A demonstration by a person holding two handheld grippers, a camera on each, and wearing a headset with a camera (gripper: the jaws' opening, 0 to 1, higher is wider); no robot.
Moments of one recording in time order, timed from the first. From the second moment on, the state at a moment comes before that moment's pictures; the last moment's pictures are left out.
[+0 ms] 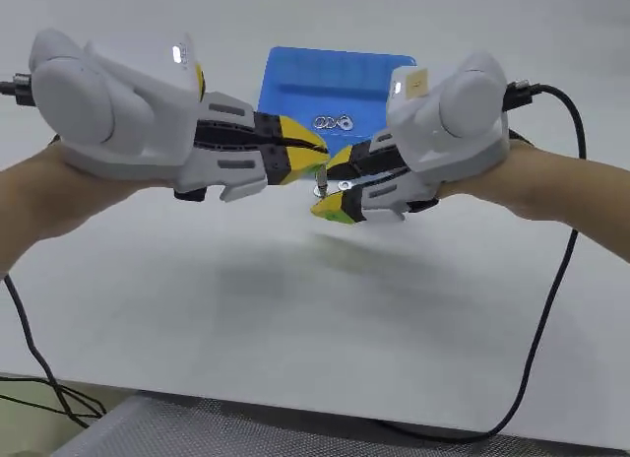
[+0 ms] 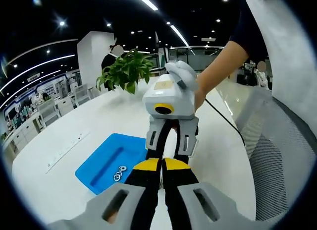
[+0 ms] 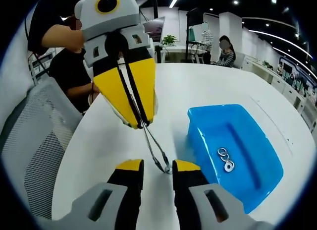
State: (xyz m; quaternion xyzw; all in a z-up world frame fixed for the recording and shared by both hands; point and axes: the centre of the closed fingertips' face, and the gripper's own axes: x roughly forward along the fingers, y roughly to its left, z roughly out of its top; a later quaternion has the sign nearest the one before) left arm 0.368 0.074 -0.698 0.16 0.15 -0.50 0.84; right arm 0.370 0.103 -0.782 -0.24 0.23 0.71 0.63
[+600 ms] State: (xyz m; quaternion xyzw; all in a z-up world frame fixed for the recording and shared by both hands) left arm 0.372 0.072 -0.701 0.16 0.15 -0.50 0.84; right arm 0.372 0.107 -0.787 -0.30 0.19 0.73 0.59
